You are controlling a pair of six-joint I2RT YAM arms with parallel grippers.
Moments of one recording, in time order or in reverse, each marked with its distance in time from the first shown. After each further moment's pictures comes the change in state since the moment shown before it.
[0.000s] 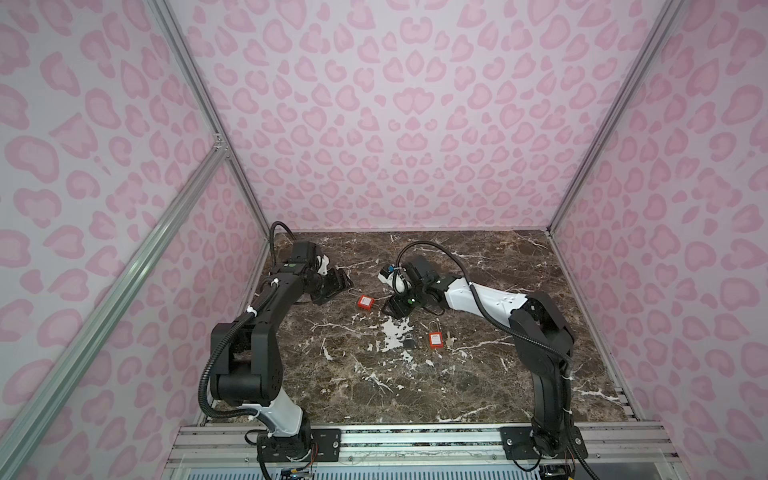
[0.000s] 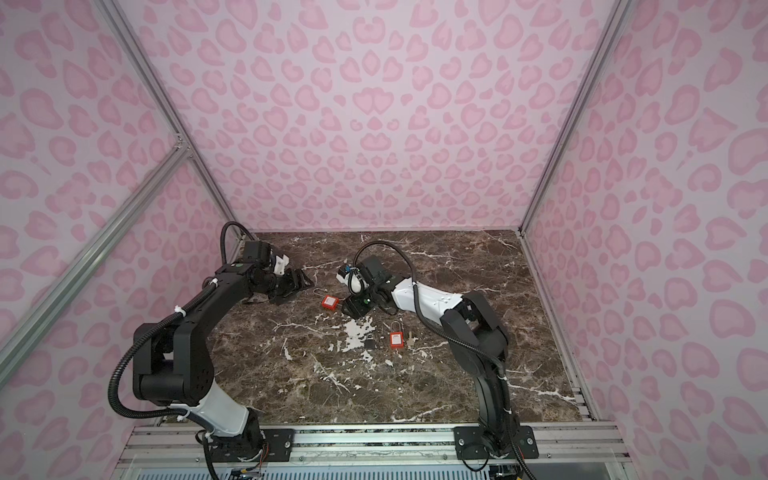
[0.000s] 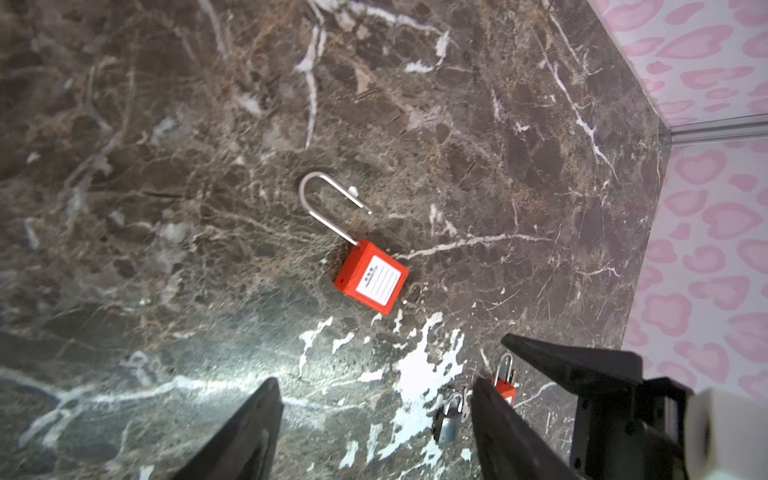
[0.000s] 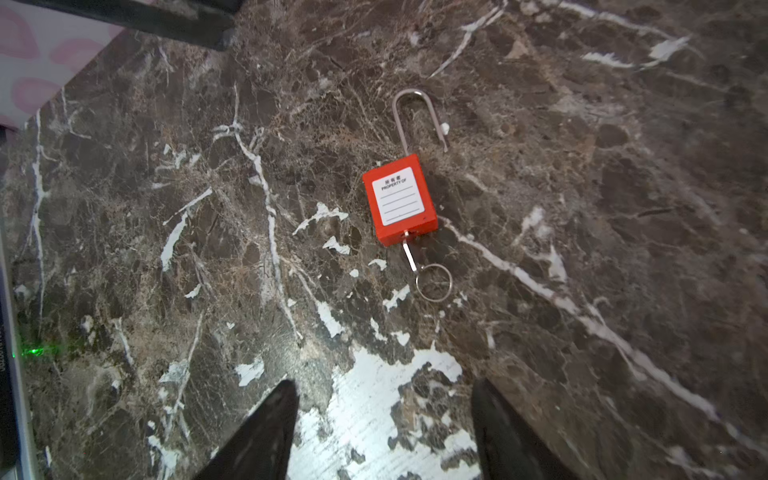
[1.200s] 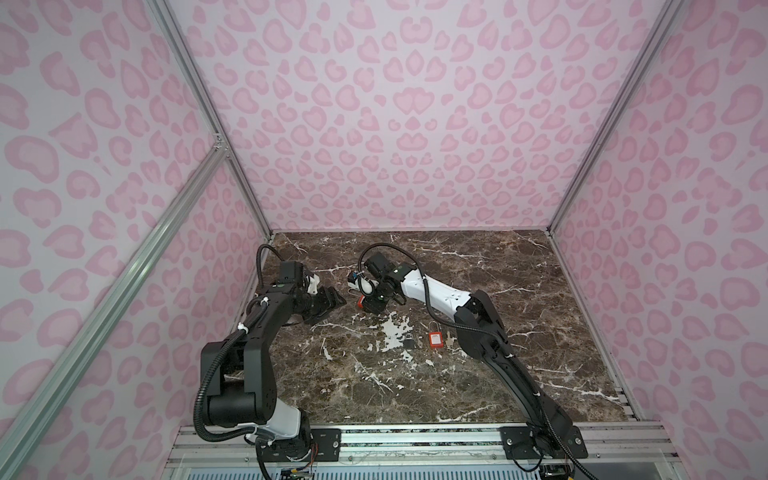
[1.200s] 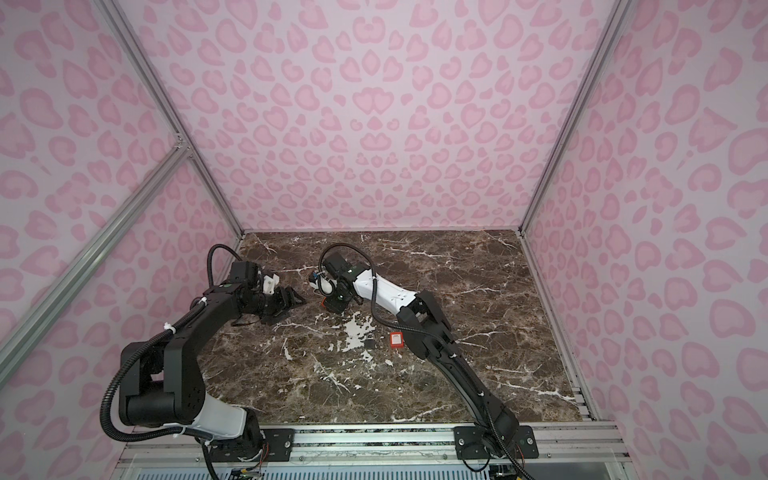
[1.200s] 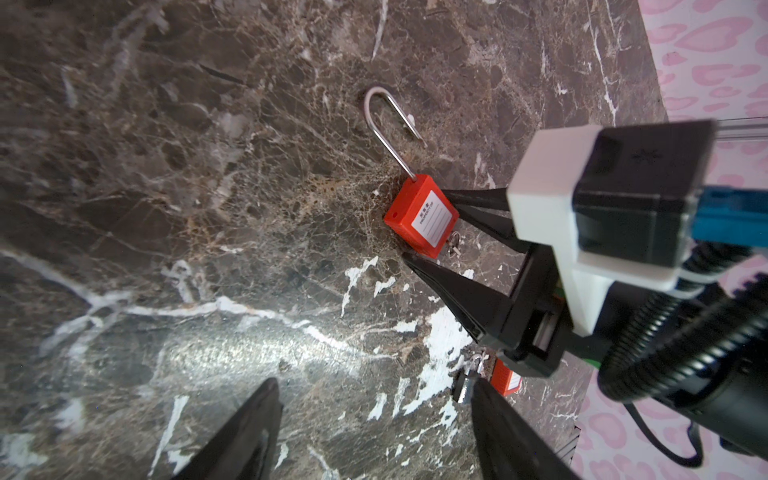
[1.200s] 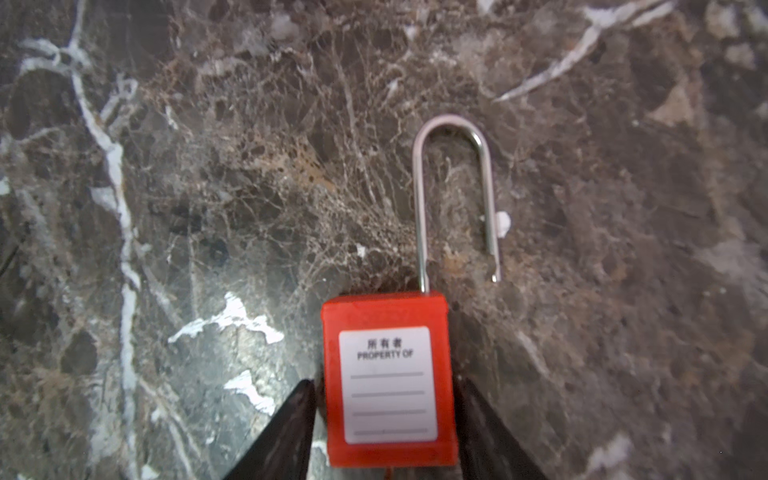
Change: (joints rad) left arm 0.072 -0.109 -0.199 0.040 0.074 0.019; right arm 0.068 0.535 0.749 -0.392 0.120 -0.233
